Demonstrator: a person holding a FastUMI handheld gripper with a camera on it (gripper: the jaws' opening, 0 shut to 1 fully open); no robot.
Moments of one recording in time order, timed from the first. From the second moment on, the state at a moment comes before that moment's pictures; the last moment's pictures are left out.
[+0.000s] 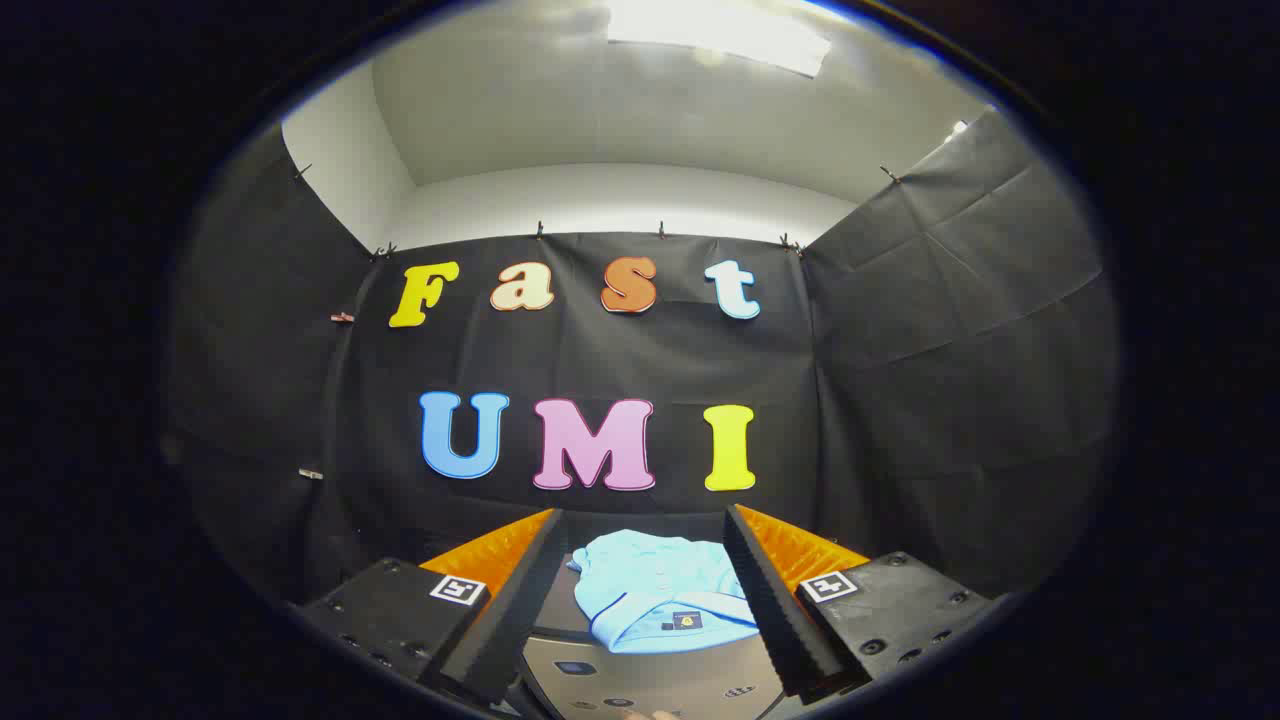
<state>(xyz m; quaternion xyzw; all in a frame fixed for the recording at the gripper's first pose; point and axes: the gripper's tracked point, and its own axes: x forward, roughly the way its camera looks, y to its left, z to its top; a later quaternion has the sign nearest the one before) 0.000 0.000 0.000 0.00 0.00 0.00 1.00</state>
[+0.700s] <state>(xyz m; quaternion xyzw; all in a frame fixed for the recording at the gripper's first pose) -0.002 0.003 0.003 0.00 0.00 0.00 1.00</state>
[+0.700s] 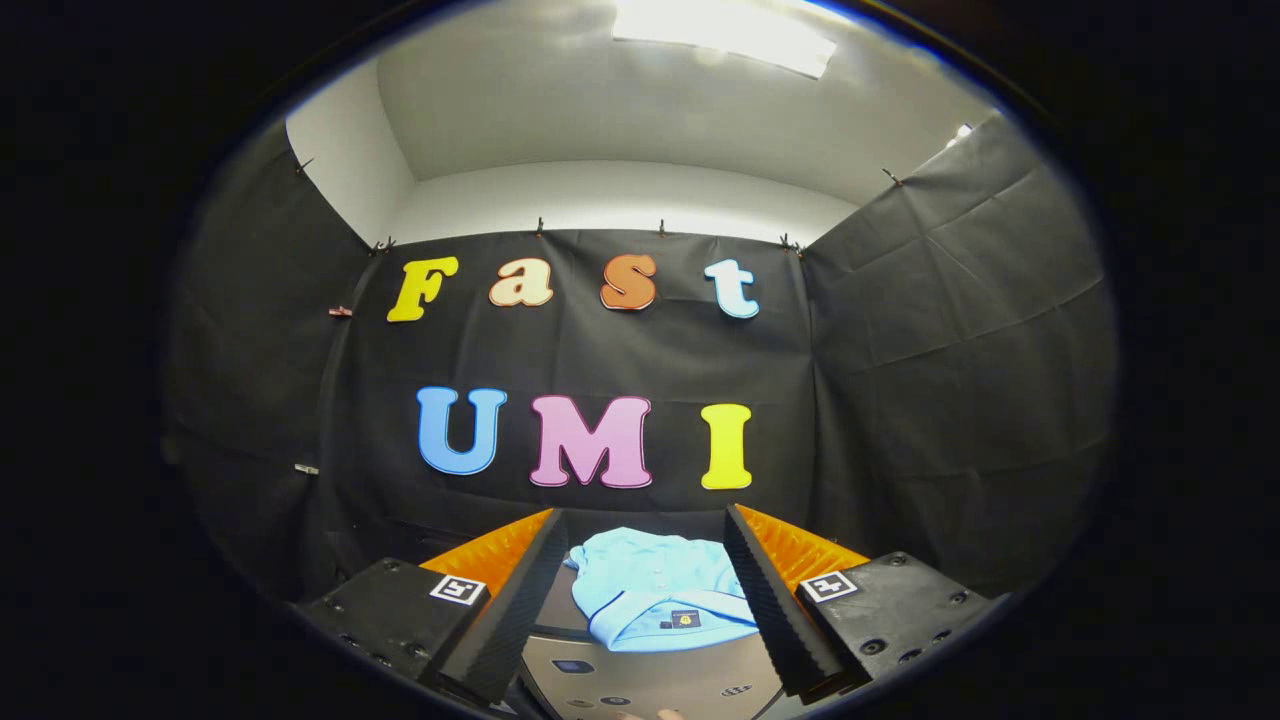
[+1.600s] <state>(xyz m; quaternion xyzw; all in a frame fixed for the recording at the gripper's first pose) 0.056 -0.007 -0.002 0.01 0.04 0.00 1.00</state>
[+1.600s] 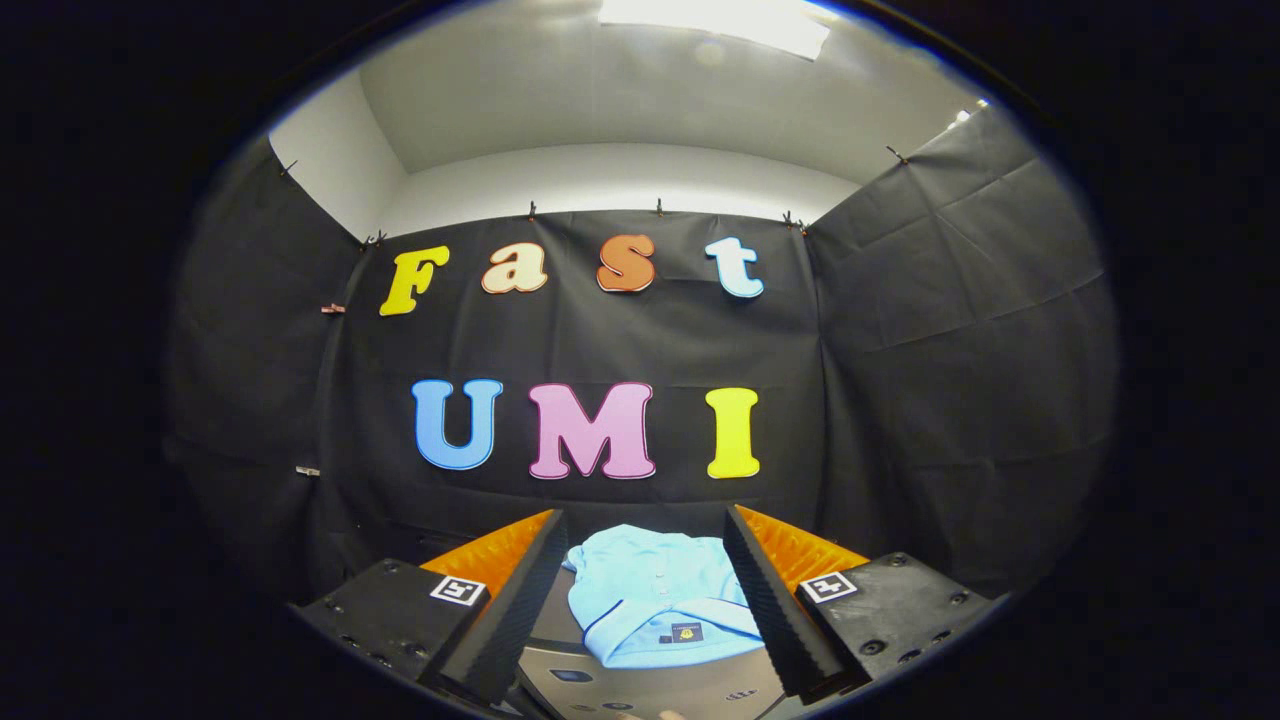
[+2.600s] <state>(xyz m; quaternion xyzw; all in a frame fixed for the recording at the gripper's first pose) 0.250 -0.025 -0.117 0.01 0.25 -0.01 0.97</state>
